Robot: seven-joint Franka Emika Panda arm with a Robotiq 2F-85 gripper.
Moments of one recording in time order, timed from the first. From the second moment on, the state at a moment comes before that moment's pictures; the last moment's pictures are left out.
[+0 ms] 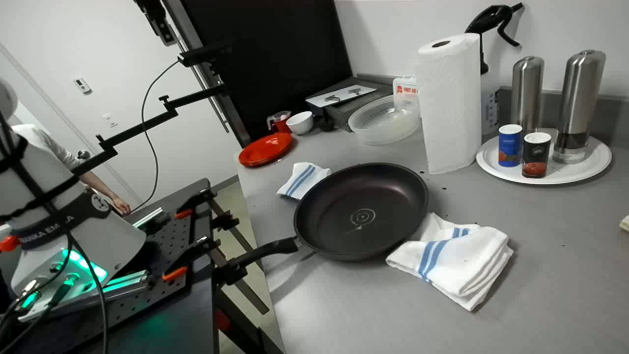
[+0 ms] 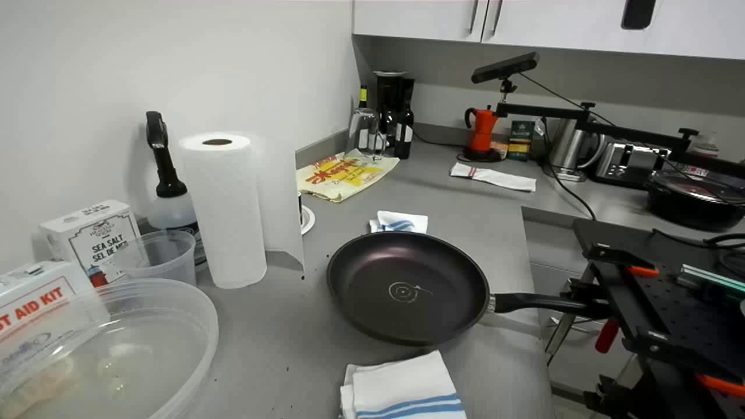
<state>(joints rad) 0.10 -0.74 -0.10 -2.65 0.19 1.86 -0.15</state>
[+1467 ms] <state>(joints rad) 0.09 -0.62 -0.06 -2.73 0.23 2.05 -0.13</state>
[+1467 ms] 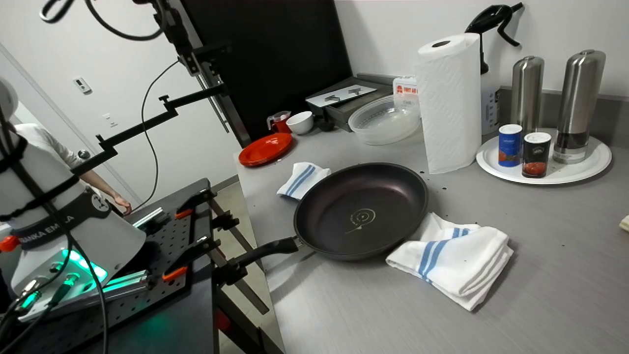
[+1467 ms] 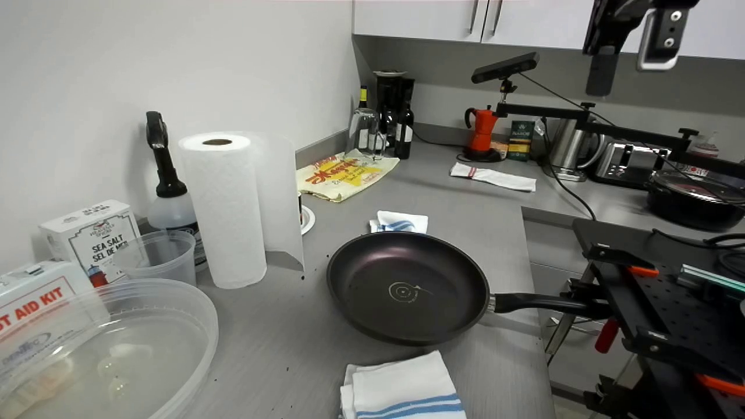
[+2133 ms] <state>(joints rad) 0.19 -0.24 0.08 -2.78 0.39 2.61 0.04</state>
